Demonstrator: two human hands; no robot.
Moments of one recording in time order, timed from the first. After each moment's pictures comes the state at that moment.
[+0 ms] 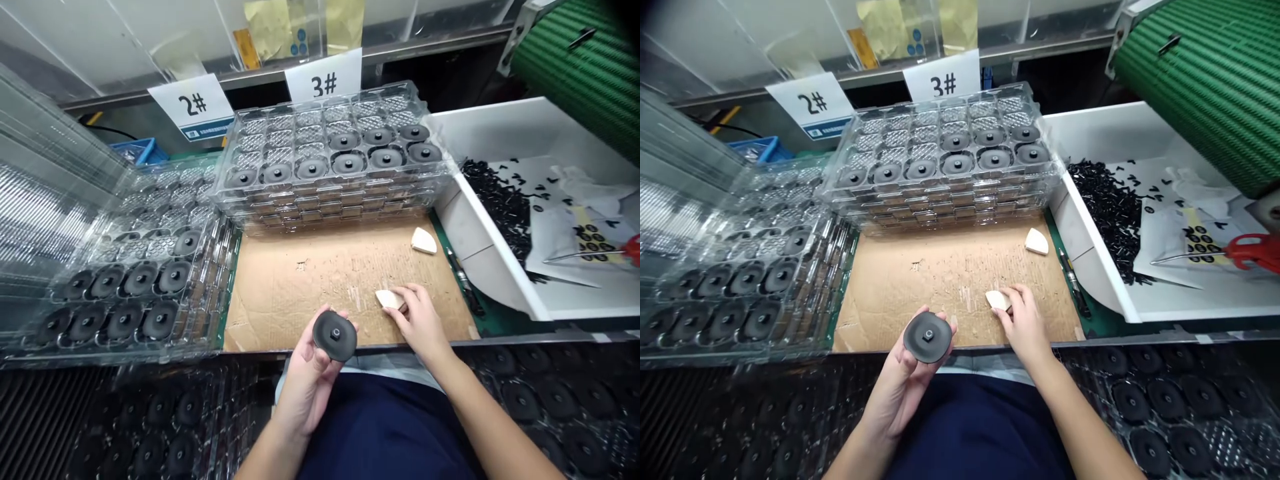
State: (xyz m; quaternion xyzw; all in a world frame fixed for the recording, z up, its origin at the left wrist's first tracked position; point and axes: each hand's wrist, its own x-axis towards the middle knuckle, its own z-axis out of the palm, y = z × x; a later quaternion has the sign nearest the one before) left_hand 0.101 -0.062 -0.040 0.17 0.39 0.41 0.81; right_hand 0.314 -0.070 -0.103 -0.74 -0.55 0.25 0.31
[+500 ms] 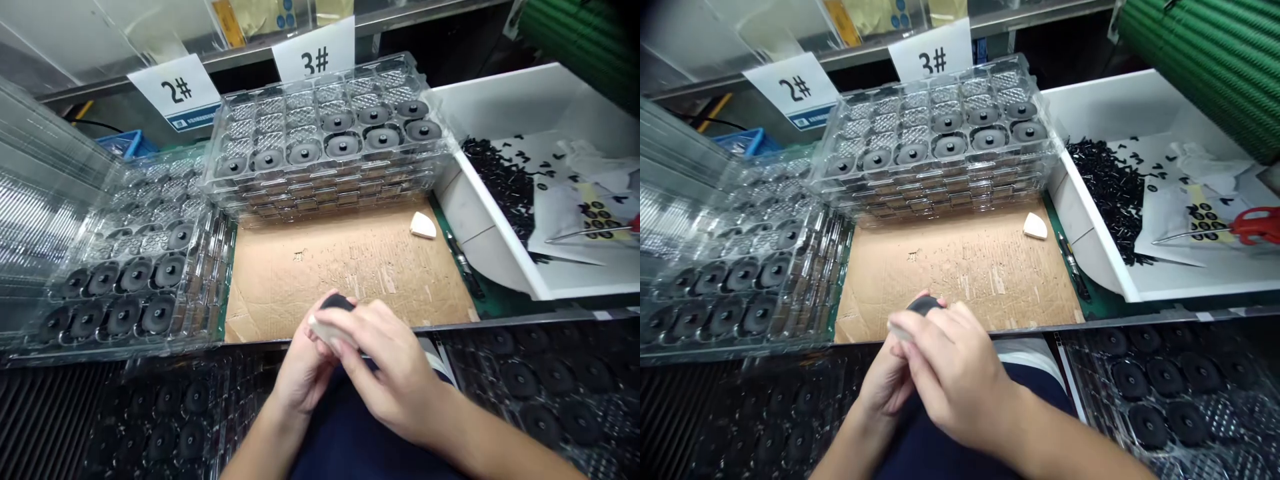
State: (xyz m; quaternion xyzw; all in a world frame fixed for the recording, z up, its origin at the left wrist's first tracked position) left_hand 0.111 -0.048 -0.012 0.18 0.40 0.38 0.82; right_hand 0.250 -0.064 0.031 -0.49 -0.71 0.25 0.44
